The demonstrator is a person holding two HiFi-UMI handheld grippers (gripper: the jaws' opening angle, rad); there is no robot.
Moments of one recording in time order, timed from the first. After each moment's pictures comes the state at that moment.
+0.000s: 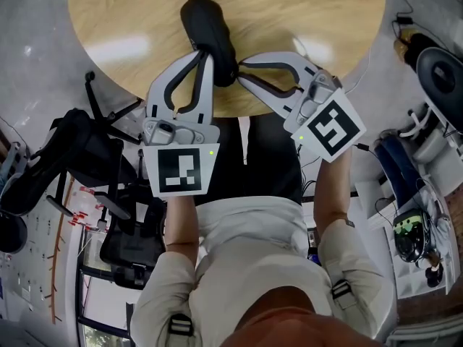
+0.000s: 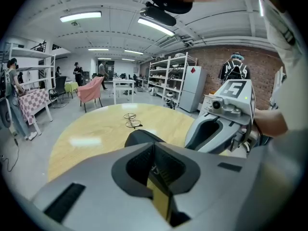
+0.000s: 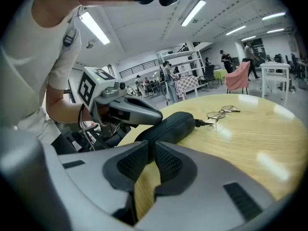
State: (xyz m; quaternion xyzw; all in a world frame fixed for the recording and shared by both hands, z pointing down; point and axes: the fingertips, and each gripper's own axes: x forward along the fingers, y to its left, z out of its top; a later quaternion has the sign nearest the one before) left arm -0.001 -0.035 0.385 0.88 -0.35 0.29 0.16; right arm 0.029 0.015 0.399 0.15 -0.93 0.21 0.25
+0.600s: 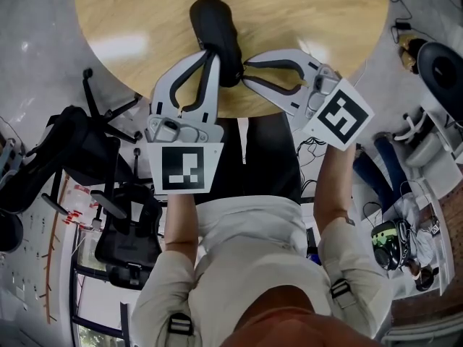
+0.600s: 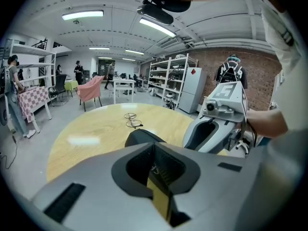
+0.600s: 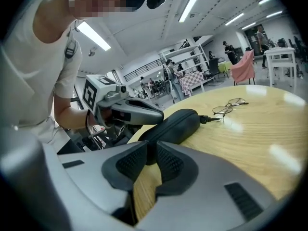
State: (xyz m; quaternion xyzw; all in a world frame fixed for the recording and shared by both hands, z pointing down) left arm -0.006 -0.039 0.382 0.88 -0.34 0.28 0.17; right arm 0.023 0.011 0.396 0.10 -0.94 0.24 0.22
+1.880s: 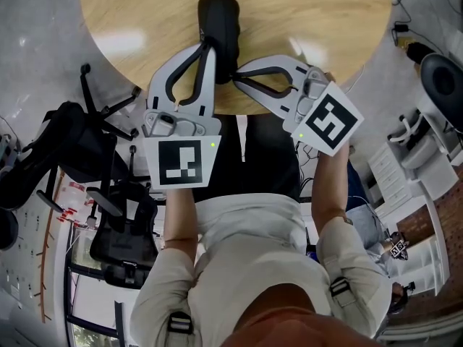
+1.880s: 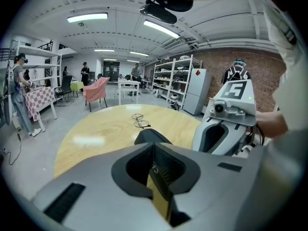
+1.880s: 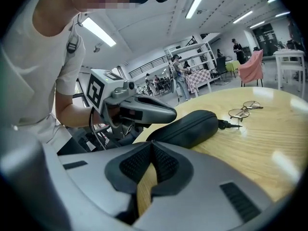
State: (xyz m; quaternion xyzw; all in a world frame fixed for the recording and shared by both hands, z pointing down) left arm -0.020 -0.046 0.380 0.87 -0.37 0.27 0.17; right arm 0.000 0.024 0.393 0.07 -0.94 0.23 0.25
